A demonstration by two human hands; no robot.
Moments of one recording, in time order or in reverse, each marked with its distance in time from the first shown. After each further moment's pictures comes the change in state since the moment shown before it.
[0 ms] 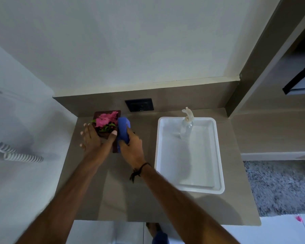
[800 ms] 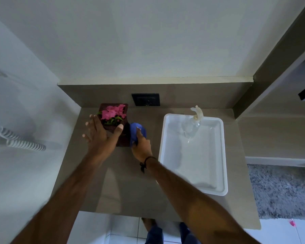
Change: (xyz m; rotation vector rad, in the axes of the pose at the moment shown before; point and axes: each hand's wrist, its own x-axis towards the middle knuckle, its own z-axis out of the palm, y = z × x) left_hand -0.005 0.002 -0.003 0.017 -0.042 0.019; right_hand 0.025 0.041 -0.005 -0.415 -0.102 0.149
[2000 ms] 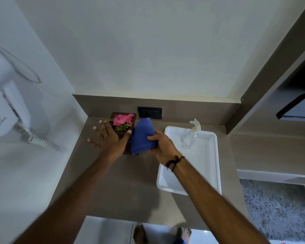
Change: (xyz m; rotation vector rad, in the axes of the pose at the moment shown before) left_hand 0.000 0.003 0.002 0.088 0.038 -0.023; right_hand -0.061 -0.046 -0.082 1.013 -0.094 0.135
